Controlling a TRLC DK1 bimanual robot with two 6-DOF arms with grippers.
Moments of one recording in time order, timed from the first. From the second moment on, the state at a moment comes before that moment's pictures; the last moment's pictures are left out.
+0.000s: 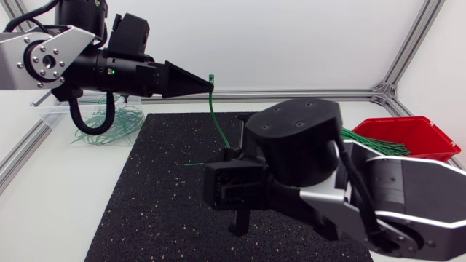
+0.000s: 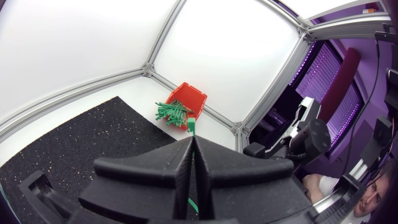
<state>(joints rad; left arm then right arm) -0.30 1.50 1.21 -0.30 1.06 0.01 1.04 1.32 0.76 0.07 0.20 -0.87</state>
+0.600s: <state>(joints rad) -0.37 1.47 1.19 -0.27 1.03 -0.05 1.07 1.17 0.50 0.43 0.23 -0.82</state>
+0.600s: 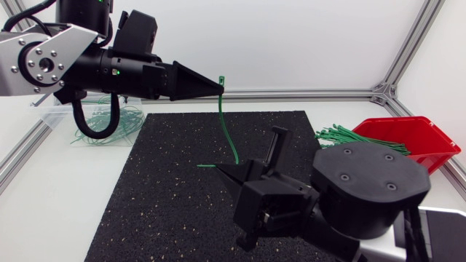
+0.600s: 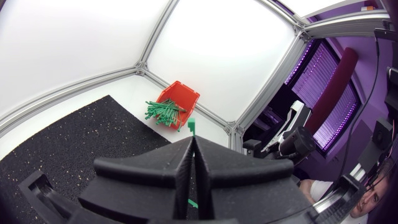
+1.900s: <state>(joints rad) -0.37 1.46 1.15 -0.22 1.03 -0.08 0.85 1.21 0.57 0.22 -0.16 -0.68</state>
